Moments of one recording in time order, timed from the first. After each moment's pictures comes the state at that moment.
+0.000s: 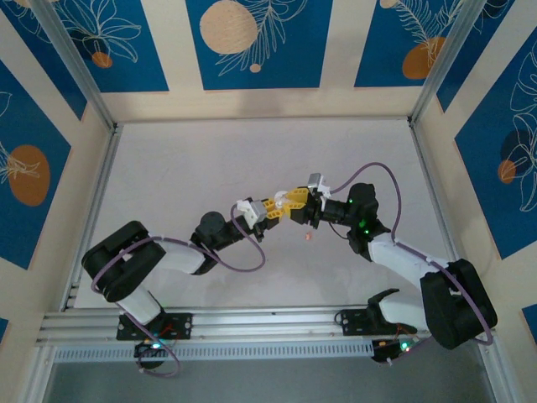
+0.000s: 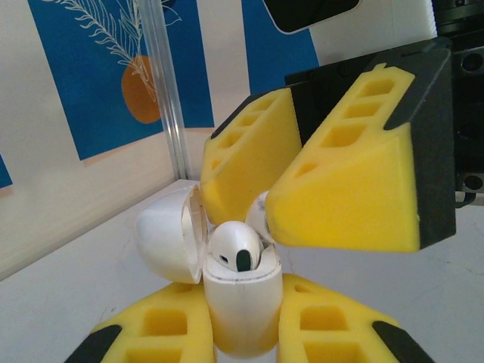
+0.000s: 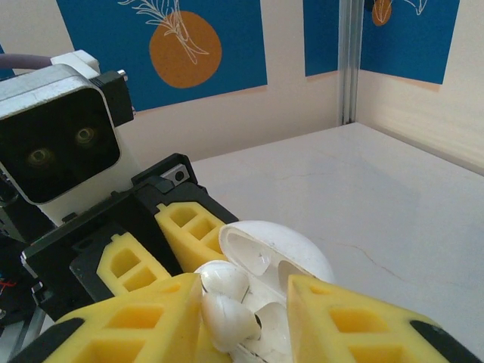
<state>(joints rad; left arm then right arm) -0.82 1.62 0.48 1.26 0.28 0.08 0.40 1.20 0.48 0.66 -0.85 0.06</state>
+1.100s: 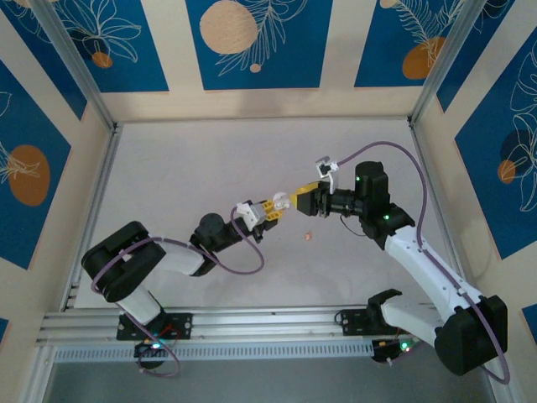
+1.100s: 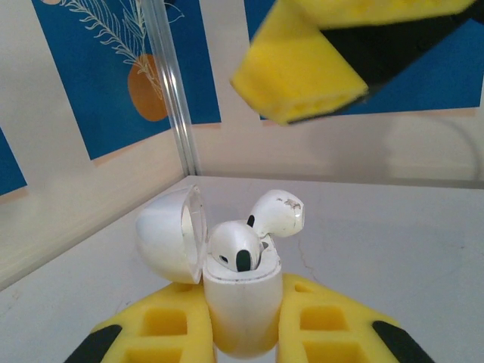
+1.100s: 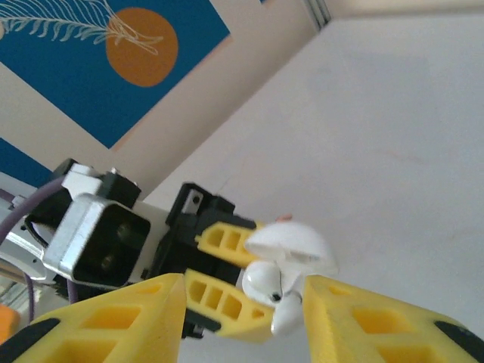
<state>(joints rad) -0.82 1.61 0.46 1.27 0.26 0.13 0.37 1.03 0.79 -0.16 -0.79 0.31</state>
